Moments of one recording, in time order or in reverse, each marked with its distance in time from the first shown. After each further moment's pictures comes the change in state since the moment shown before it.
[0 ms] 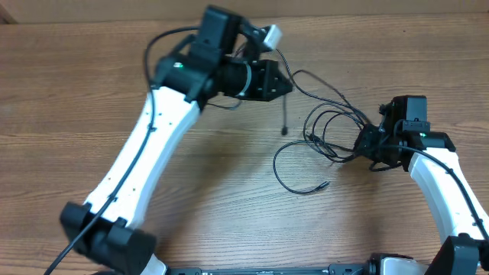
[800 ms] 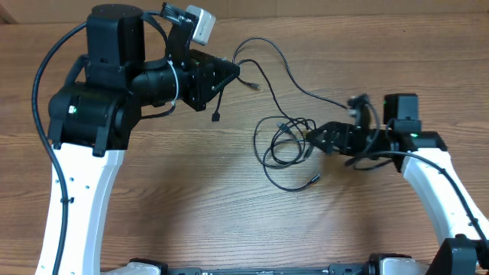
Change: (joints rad) left arm 0.199 -0.286 0.000 -0.047 0.047 0.284; right arm 0.077 0.000 -0.005 0.109 -0.599 -0.274
